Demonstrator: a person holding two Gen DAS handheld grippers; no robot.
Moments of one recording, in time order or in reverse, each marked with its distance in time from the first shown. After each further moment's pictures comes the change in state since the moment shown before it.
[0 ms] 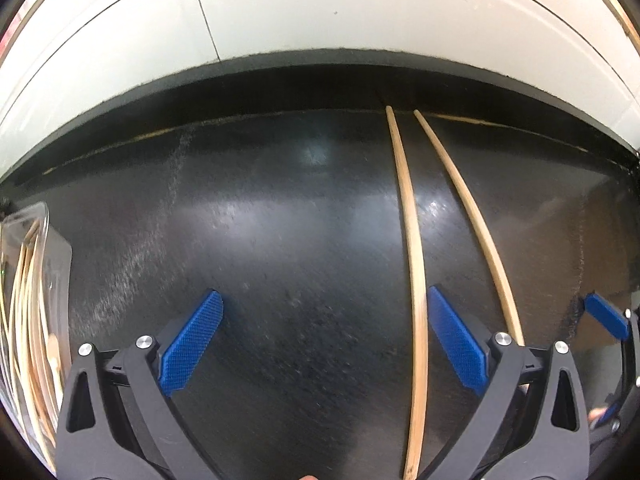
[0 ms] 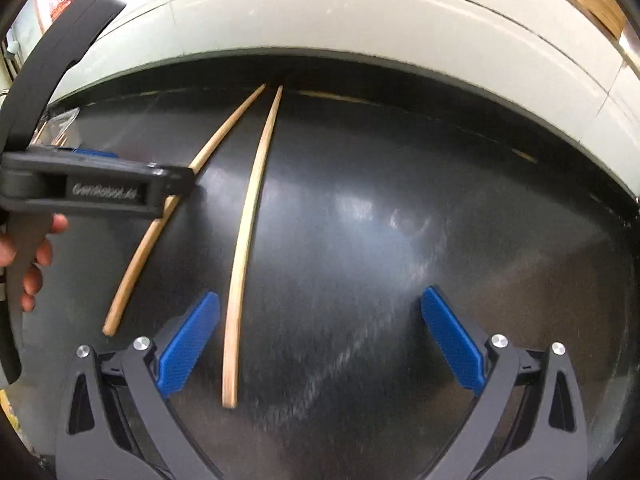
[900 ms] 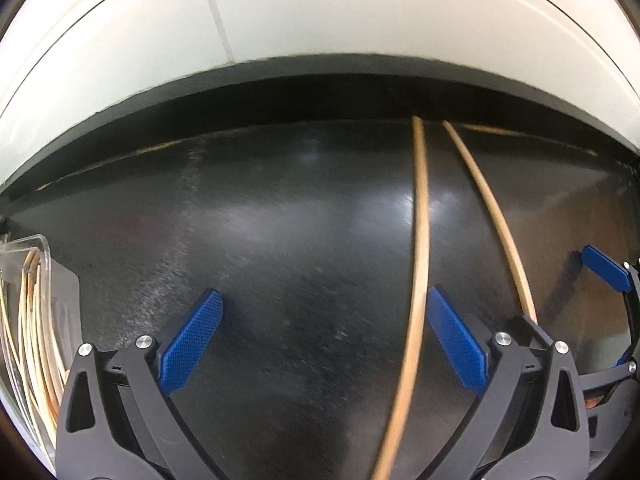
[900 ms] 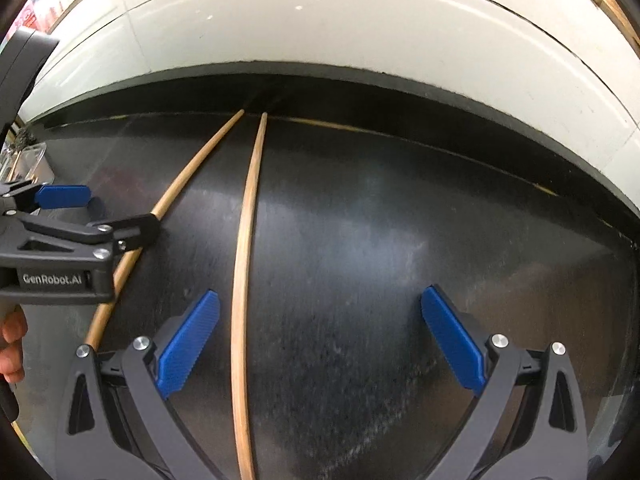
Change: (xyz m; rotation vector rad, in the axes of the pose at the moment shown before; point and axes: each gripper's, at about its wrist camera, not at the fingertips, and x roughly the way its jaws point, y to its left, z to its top) left arm 0.007 0.034 0.035 0.004 0.053 -0.002; right arm 0.036 0.014 0.064 0.044 0.057 -0.028
